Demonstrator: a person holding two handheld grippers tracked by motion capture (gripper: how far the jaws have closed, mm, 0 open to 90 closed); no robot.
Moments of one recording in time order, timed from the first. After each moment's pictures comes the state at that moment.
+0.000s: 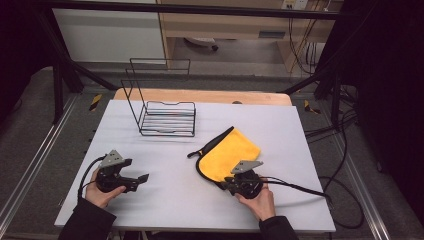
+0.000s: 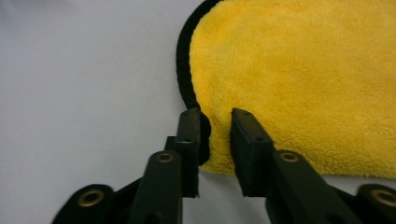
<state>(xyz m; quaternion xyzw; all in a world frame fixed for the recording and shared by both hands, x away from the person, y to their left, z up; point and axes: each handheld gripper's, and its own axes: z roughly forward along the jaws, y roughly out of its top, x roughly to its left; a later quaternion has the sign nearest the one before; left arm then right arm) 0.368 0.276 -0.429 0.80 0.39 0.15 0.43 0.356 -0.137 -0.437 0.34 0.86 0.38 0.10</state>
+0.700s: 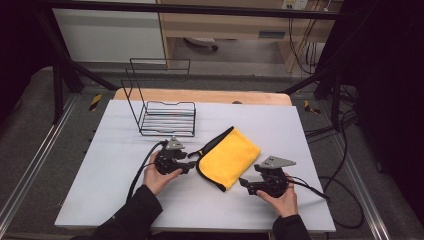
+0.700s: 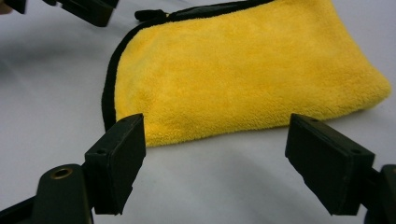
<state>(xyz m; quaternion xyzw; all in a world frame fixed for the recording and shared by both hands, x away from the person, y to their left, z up) 0.425 0.122 -0.432 0.84 0.36 0.10 0.38 0.355 -0.205 -0.429 0.40 0.80 0.42 0.14</state>
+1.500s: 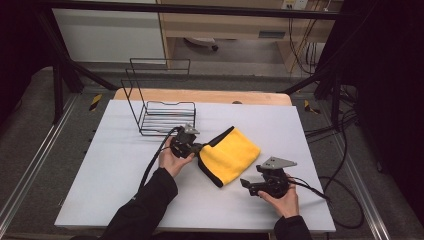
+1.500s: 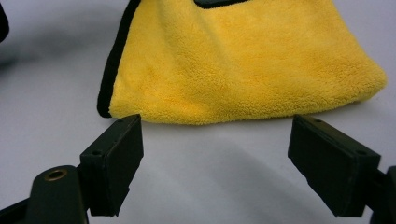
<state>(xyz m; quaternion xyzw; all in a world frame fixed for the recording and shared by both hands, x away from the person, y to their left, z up) 0.468 0.089 -0.417 0.86 0.37 0.12 0.34 0.356 -0.207 -0.432 0.40 0.80 0.42 0.14</state>
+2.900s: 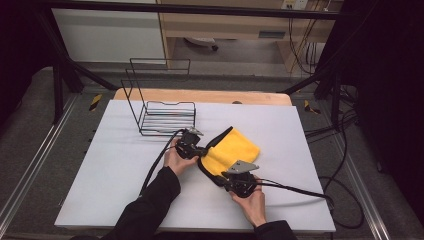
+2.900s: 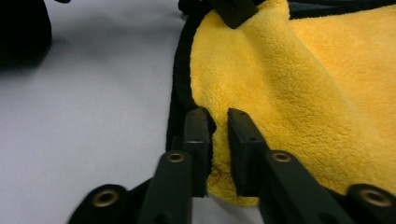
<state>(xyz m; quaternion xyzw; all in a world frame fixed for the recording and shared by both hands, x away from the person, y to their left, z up) 0.475 0.082 -0.438 0.86 0.38 0.06 0.35 0.360 -0.124 -0.454 0.35 0.83 0.40 0.17</state>
